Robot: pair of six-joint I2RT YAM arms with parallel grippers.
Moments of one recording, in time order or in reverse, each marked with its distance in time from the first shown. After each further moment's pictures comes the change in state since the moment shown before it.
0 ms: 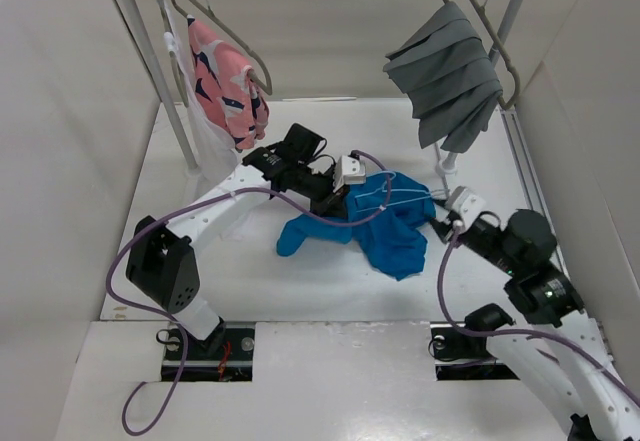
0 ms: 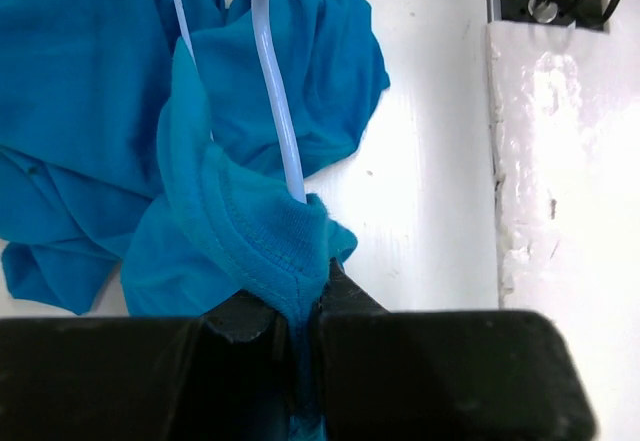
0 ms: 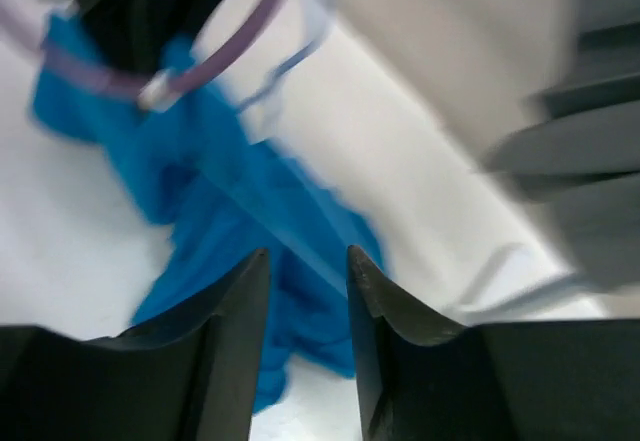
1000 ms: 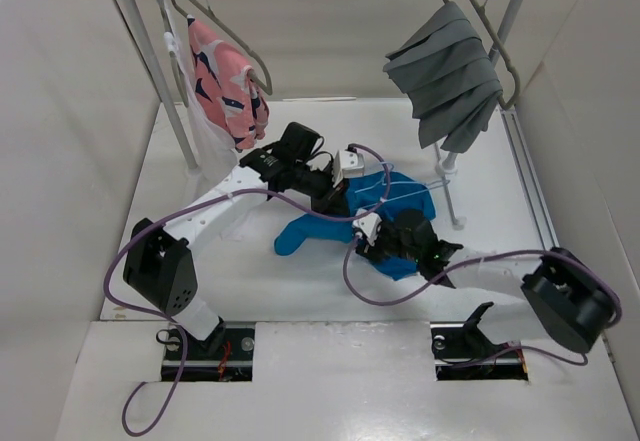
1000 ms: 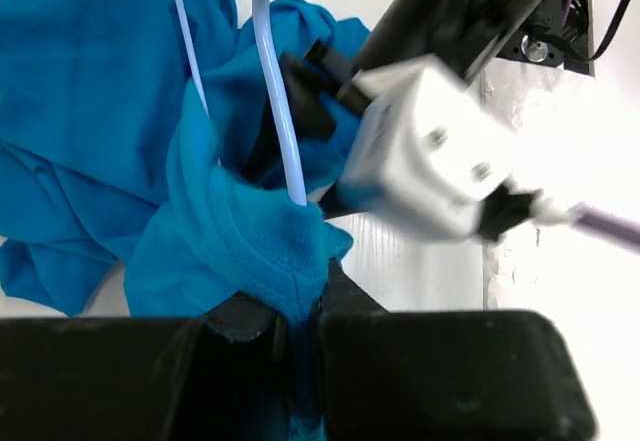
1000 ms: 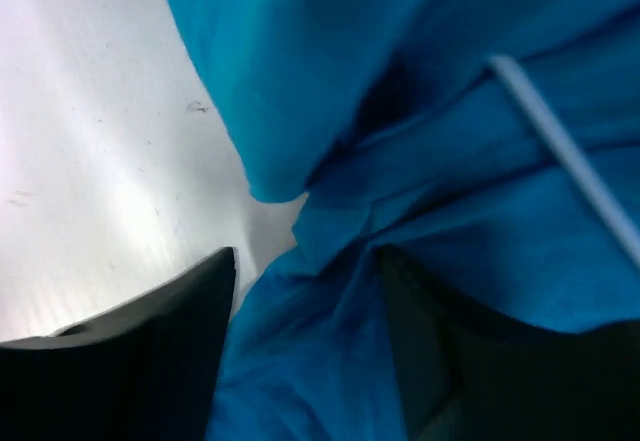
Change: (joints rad) left arm 0.009 -0.018 -0.021 0.077 0.008 -0.127; right arm 0.342 0.784 -0.374 0.758 0.124 -0.004
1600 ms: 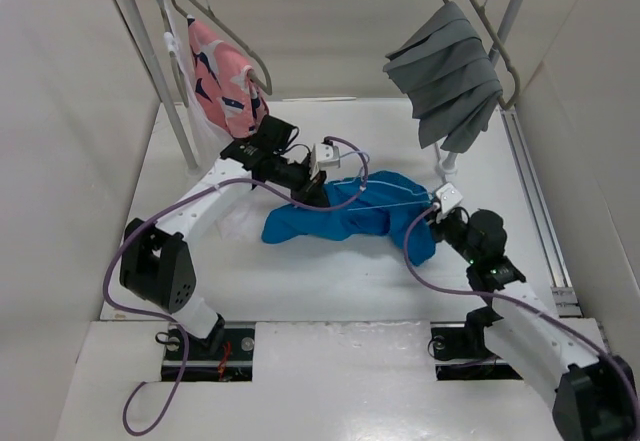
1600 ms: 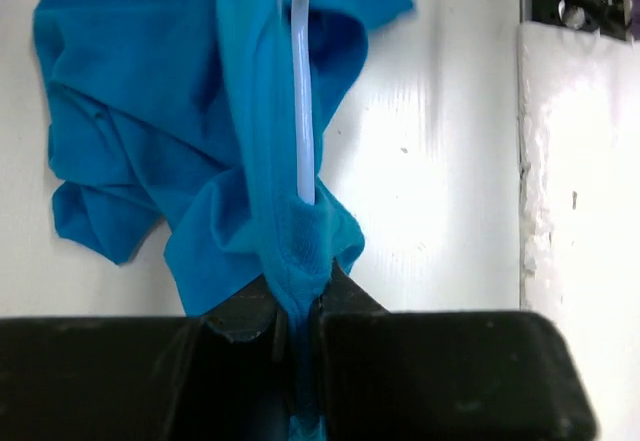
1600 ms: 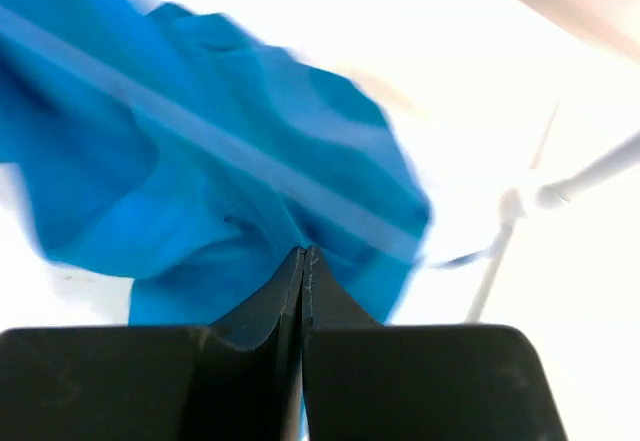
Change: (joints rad) left arm 0.156 0.000 0.001 -0.095 0.071 0.160; right arm -0.451 -0.478 -0.140 -0.109 -0.027 0.142
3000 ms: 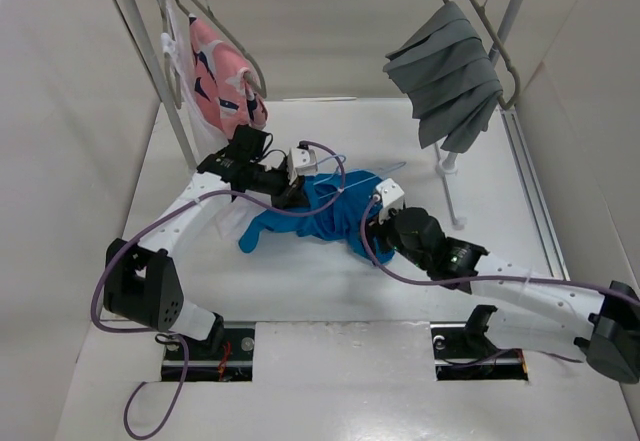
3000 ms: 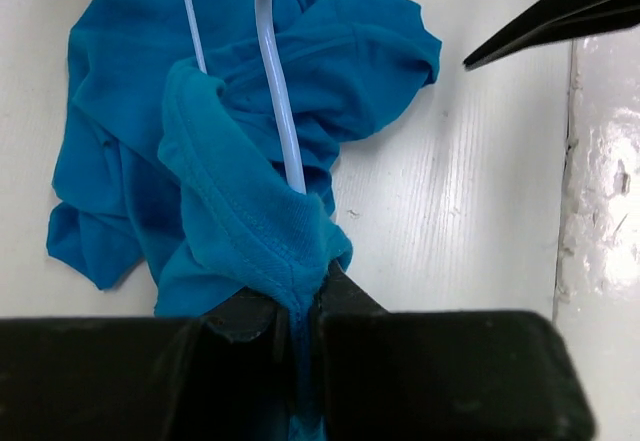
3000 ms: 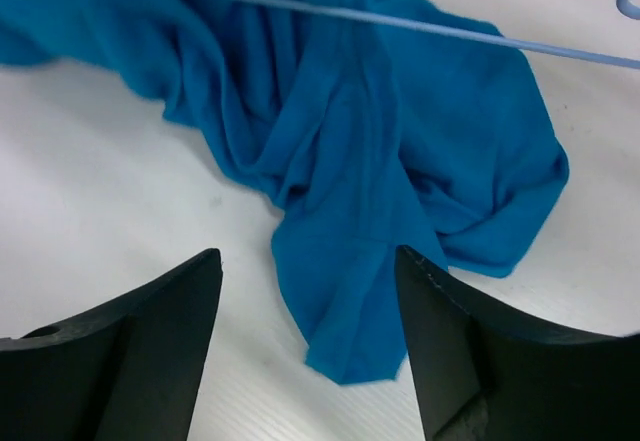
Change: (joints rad) left arm 0.108 -0.130 -0.168 0.058 -0.015 0.054; right arm 0.629 0.230 0.359 -0.346 0.500 0.403
